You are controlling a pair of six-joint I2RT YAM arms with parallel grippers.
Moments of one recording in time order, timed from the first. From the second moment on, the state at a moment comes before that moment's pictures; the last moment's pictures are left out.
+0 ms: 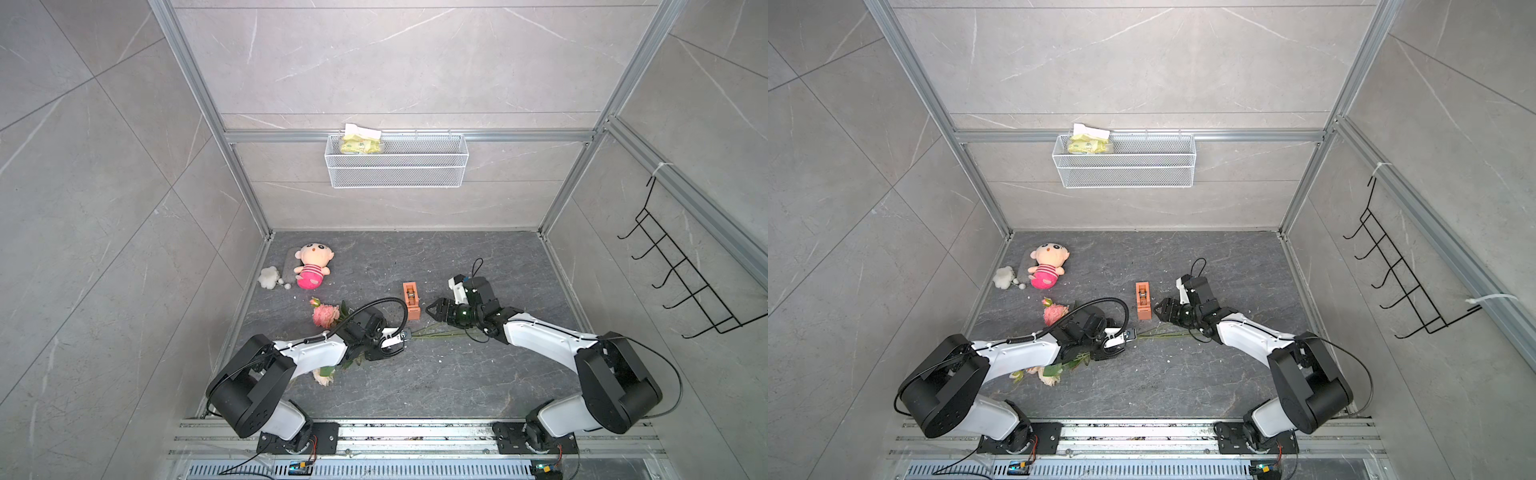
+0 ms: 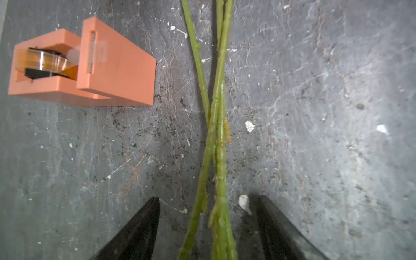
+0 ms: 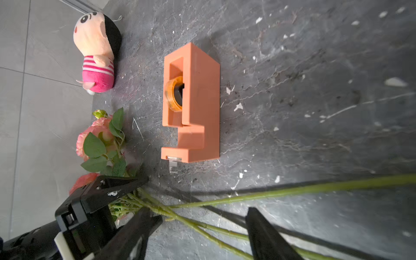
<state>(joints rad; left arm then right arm) -0.71 1.50 0.63 -0.04 0.11 0.83 0.49 1.52 0.74 0.04 -0.37 0.73</state>
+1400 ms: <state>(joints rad) -0.69 1.54 0.76 -0.20 0.17 0.86 0.58 1.81 0.69 0.62 -0.40 1.21</state>
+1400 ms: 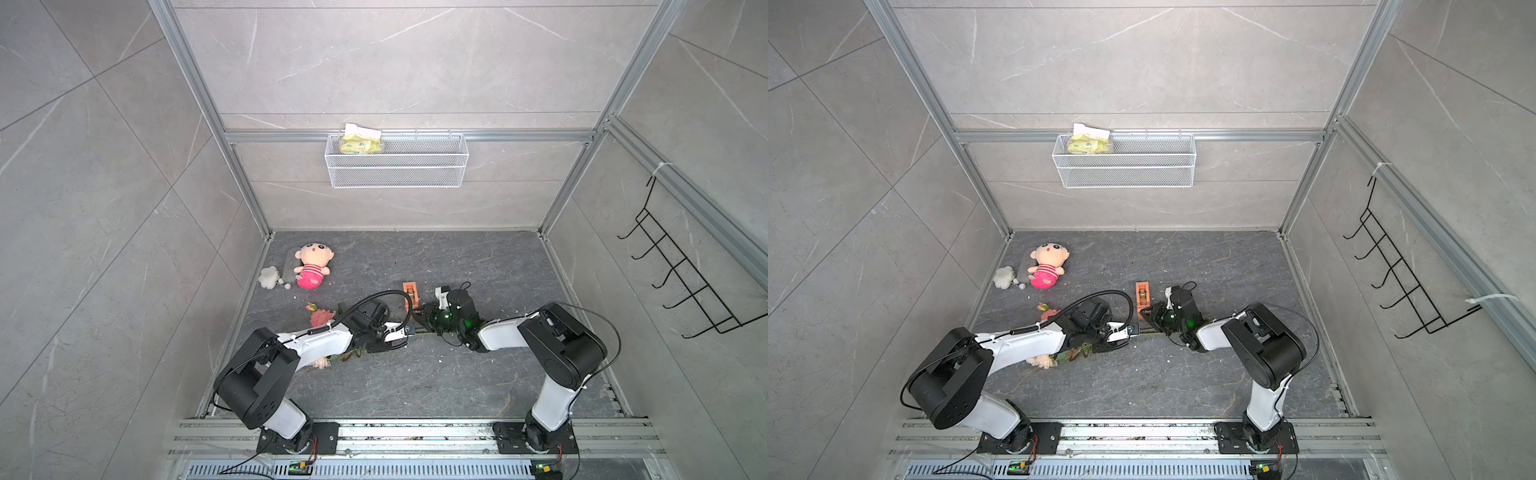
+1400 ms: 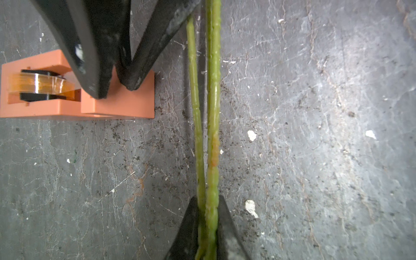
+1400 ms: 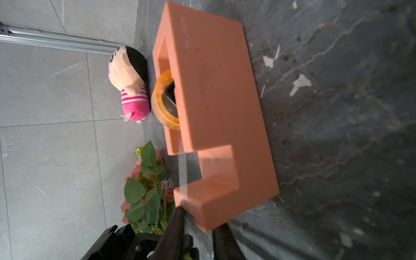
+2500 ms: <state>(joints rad) -0.64 1.53 0.86 -0.33 0.24 0.78 0.58 1.64 0.71 0.45 -0.36 1.20</state>
